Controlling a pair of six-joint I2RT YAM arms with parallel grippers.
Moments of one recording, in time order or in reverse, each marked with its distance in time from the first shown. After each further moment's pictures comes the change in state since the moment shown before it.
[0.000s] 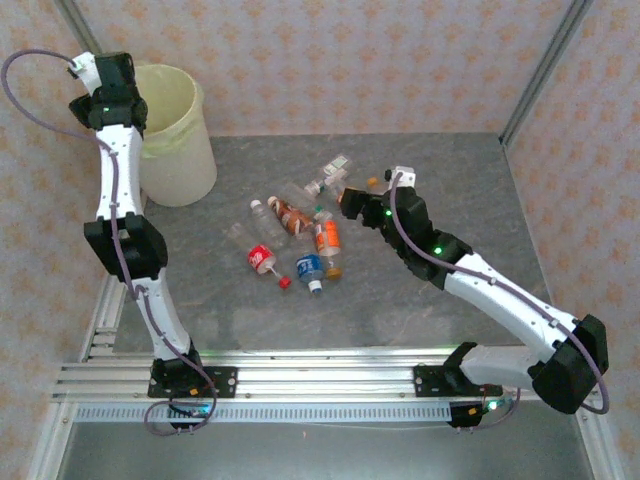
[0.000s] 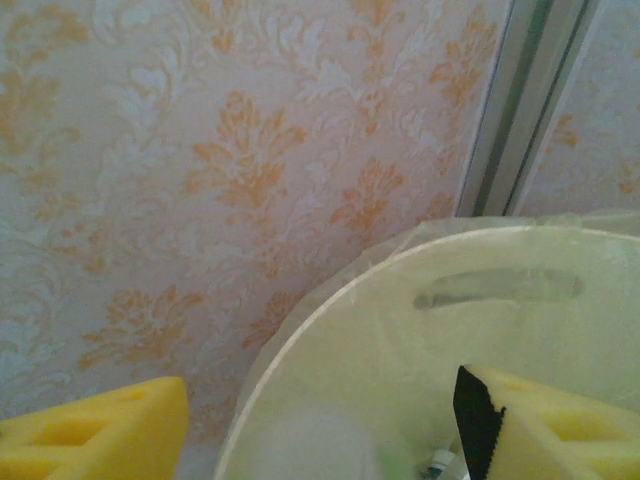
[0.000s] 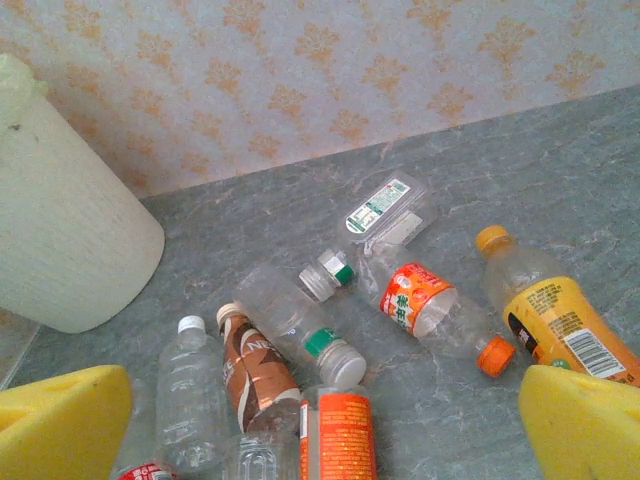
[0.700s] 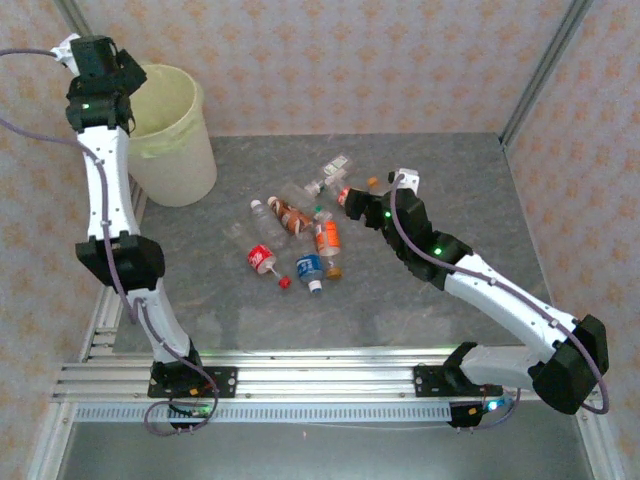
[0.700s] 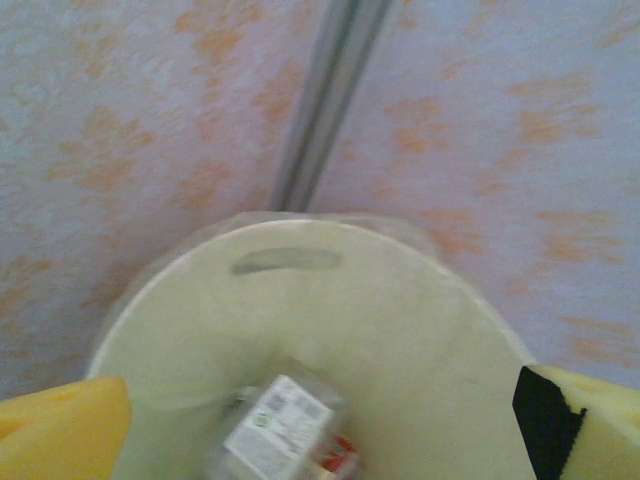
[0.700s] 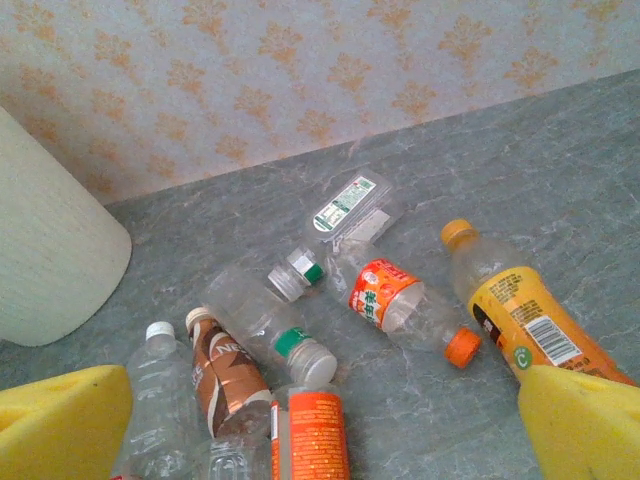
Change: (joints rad) left arm 0.000 -0.164 0.044 -0.114 0.418 -0.216; right arm 0.000 -0.004 -0.010 -0.027 0.056 0.016
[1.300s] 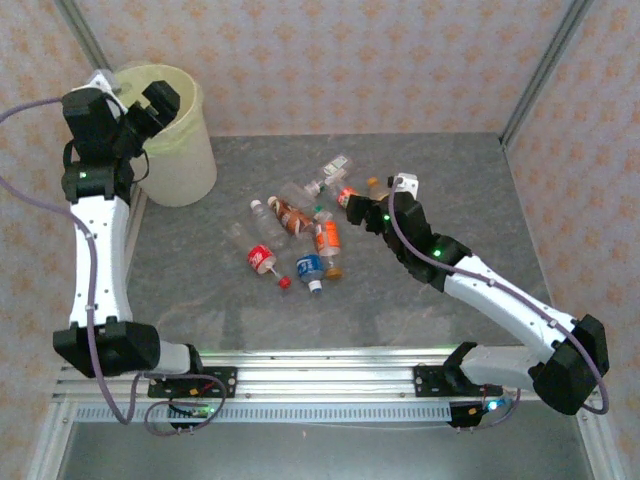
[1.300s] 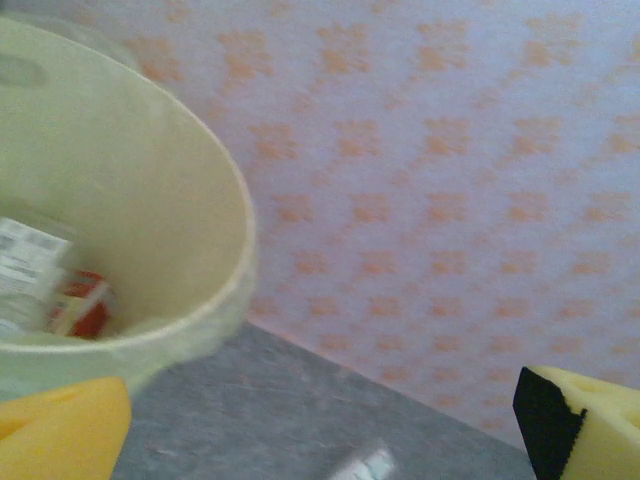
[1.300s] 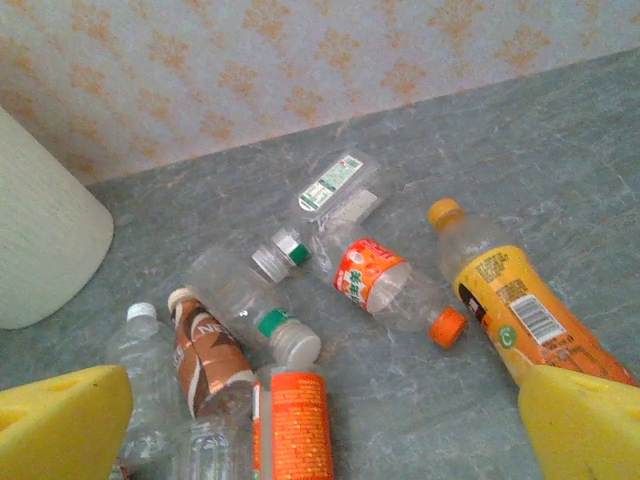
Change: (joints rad) left arm -0.042 -0.595 -0.768 0.314 0.566 -0.136; right arm -0.001 -0.008 -0.030 -0.027 -0.003 0.000
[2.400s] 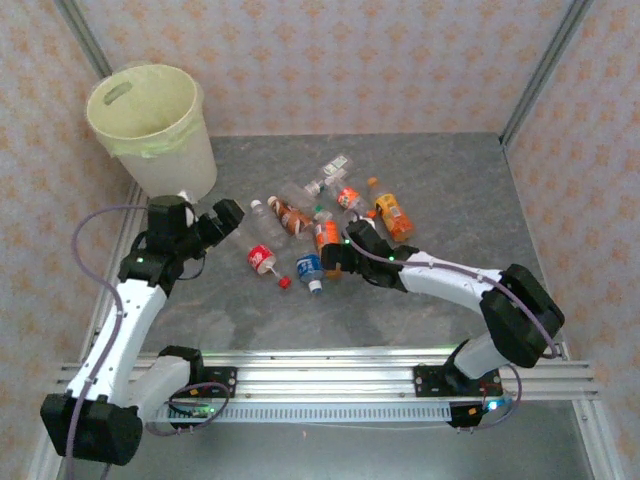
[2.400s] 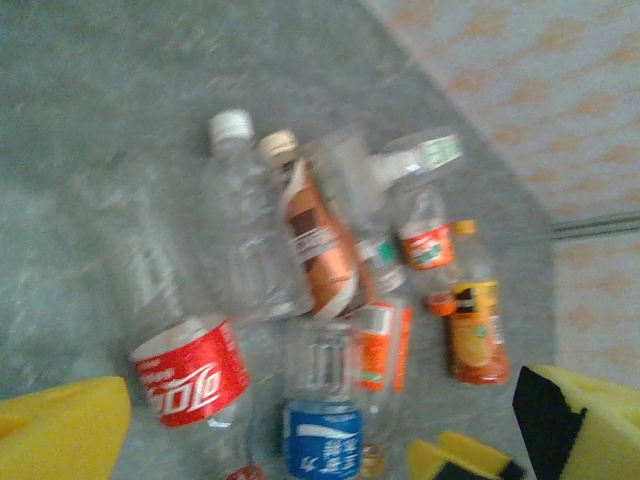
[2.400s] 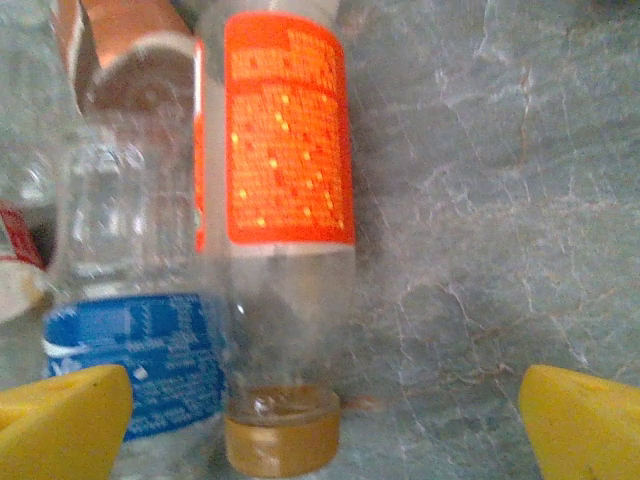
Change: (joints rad) left arm -0.319 -0.406 -0.768 -0.090 -0.090 -0.207; right arm 0.069 0.323 -0.119 0.060 -0.273 0.137
